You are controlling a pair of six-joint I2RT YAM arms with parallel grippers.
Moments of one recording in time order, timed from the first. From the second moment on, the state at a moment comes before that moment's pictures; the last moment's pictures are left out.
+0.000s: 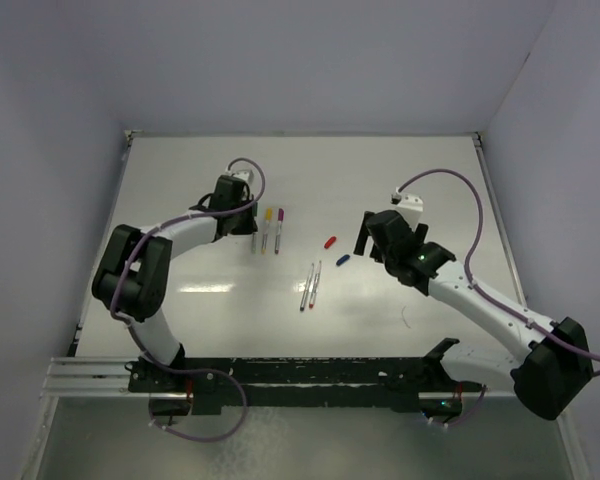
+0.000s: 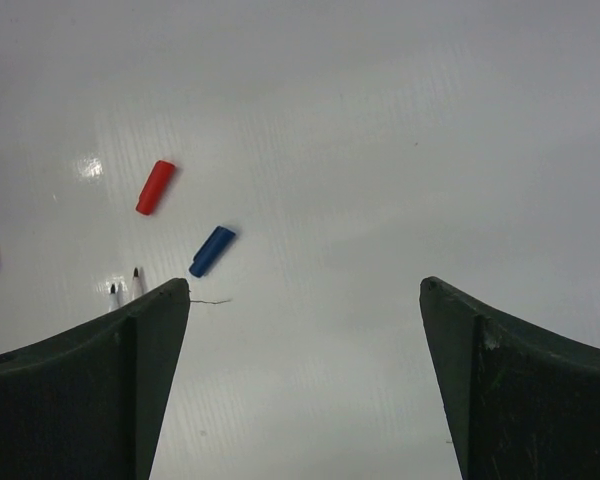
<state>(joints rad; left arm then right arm) -0.35 1.75 1.02 -0.09 0.03 -0.35 0.64 1.13 0.84 -0.52 0.58 0.68</state>
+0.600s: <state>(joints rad) -0.35 1.83 1.05 -0.10 0.02 -0.36 0.64 1.19 0.81 -0.48 0.54 0.68</state>
